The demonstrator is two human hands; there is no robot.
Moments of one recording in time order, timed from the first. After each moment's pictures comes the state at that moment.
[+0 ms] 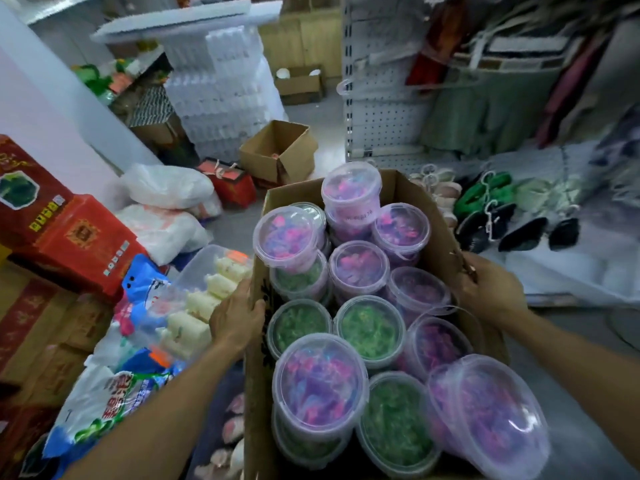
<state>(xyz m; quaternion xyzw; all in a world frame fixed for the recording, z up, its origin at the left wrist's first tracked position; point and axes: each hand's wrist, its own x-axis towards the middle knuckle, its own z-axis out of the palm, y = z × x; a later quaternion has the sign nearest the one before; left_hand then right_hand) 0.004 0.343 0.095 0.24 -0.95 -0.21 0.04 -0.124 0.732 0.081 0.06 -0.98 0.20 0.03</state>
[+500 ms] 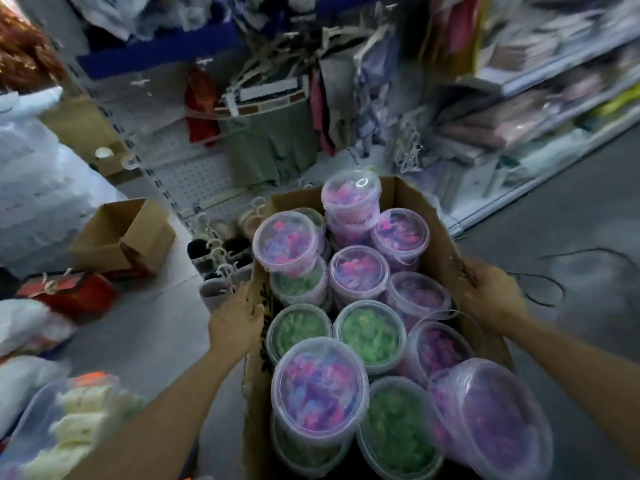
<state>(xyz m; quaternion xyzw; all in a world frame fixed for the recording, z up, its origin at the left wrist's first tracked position) -0.103 0.605 0.107 -0.05 -0.98 -0.17 0.02 0.000 0.995 0.106 -0.20 -0.95 0.23 0.11</state>
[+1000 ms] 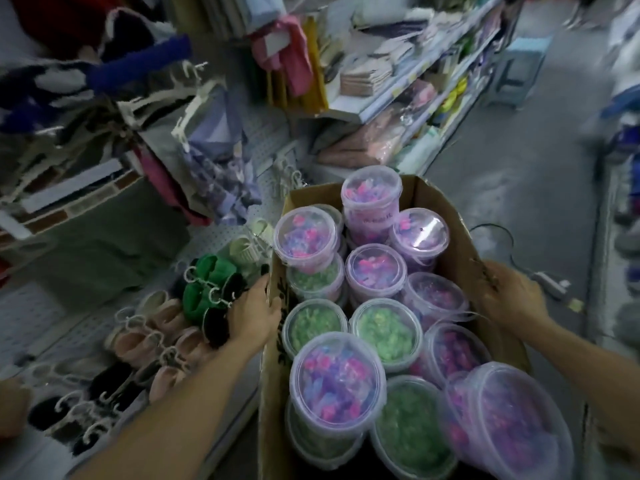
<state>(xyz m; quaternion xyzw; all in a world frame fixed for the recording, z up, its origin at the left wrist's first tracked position) -0.287 0.914 0.107 -0.26 -0.95 -0.19 -0.04 -0.019 1.217 0.094 -0.43 -0.88 0.16 0.14</state>
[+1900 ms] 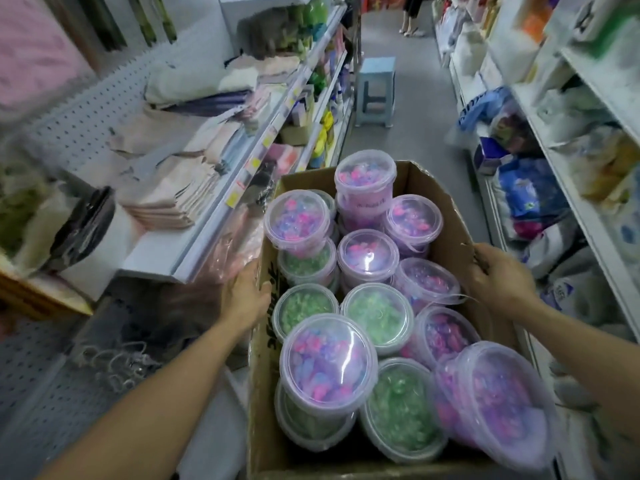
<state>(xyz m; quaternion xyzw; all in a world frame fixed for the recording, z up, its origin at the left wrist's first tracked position) -0.462 1.572 0.138 -0.42 -0.87 -0.22 -0.12 -0.103 1.749 0.110 -0.59 -0.77 0.16 0.20</state>
